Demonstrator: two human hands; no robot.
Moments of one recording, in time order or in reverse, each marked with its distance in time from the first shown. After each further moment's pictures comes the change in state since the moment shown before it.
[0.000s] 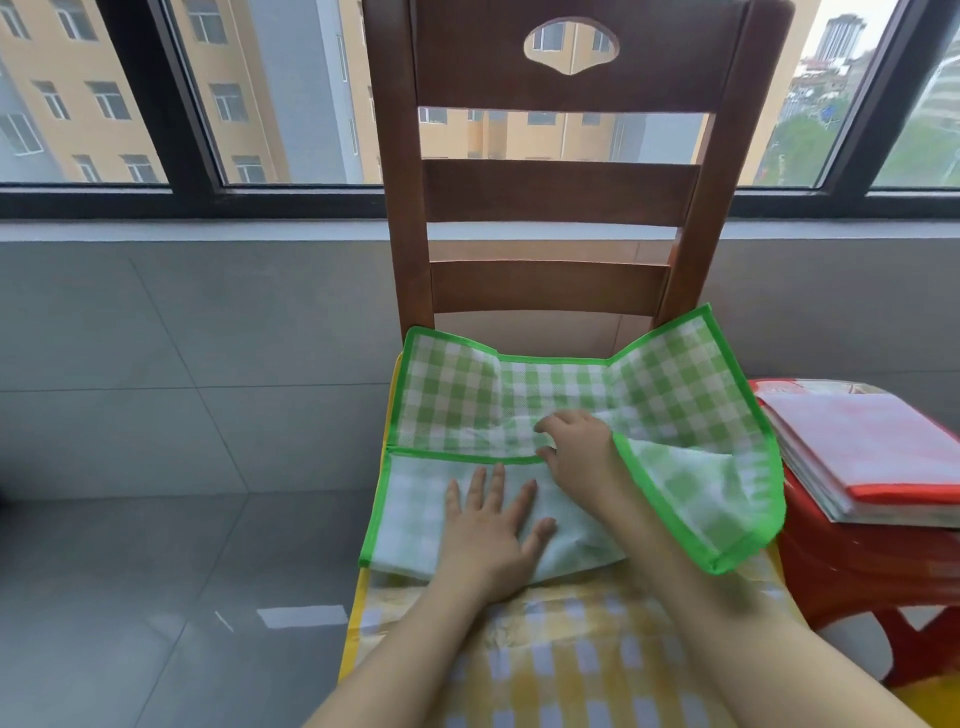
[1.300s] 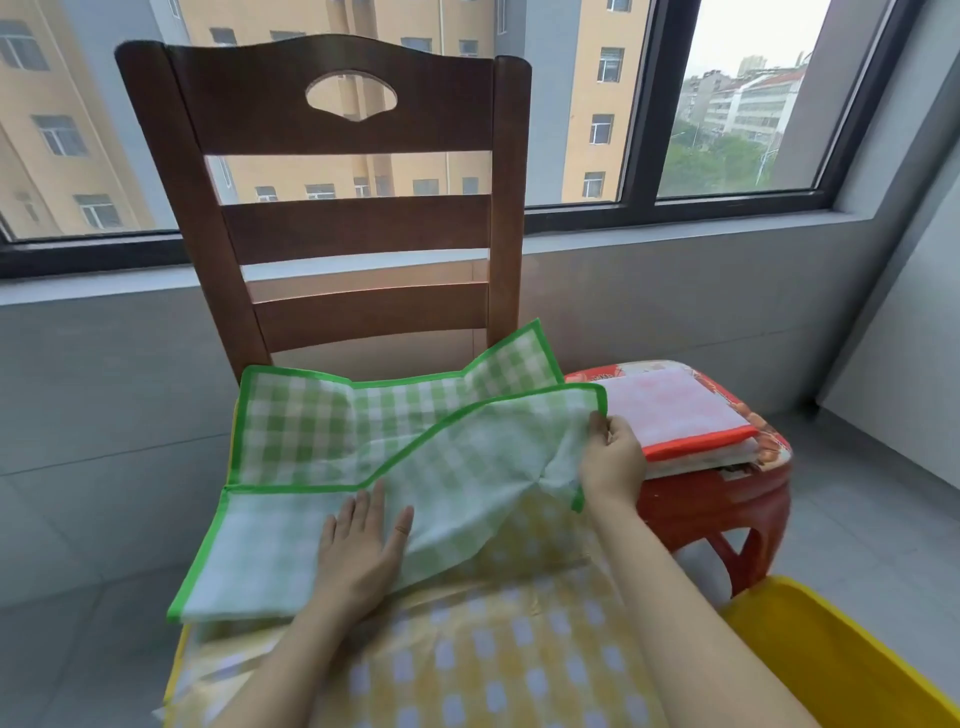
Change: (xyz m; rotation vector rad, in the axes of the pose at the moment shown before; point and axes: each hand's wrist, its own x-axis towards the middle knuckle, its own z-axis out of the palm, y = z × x) left_hand 0.014 0.023 0.009 -0.155 0.052 -0.127; right_hand -0.088 0.112 -0.085 0.685 0.605 0.870
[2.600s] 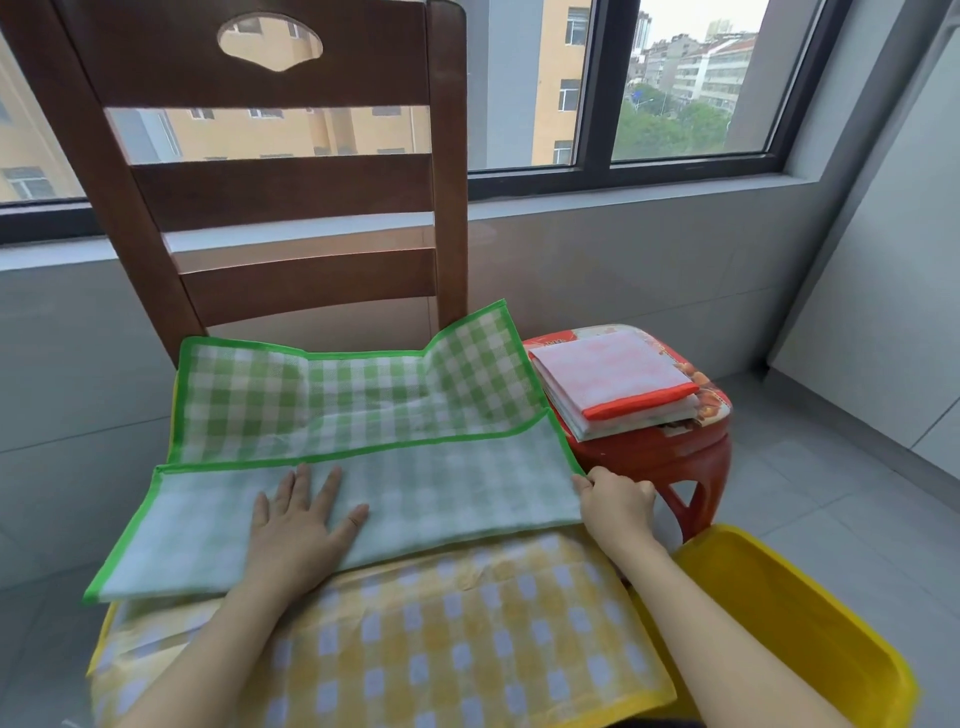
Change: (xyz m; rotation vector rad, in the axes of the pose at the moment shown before) left_hand -0.010 -0.002 -0.005 0.274 -0.034 0.020; right_hand -0.003 0.093 -0.067 -0.966 -0.357 -0.121
